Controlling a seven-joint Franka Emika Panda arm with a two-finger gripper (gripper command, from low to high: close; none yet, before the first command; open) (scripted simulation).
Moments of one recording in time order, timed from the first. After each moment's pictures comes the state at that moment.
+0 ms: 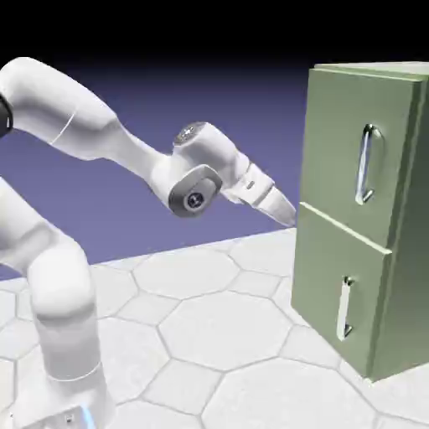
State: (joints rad) arm 0.03 -0.58 -0.02 -2.80 -0.05 3.03 0.72
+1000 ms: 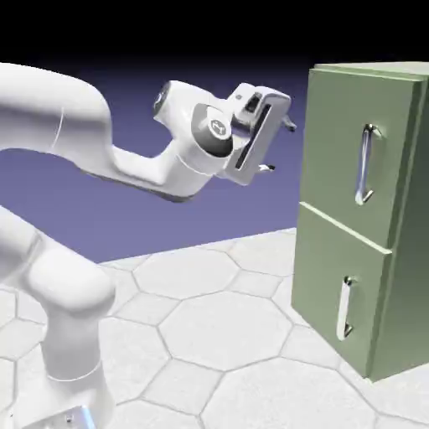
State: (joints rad) arm 0.51 -0.75 -0.54 -2.55 -1.36 2.97 0.25
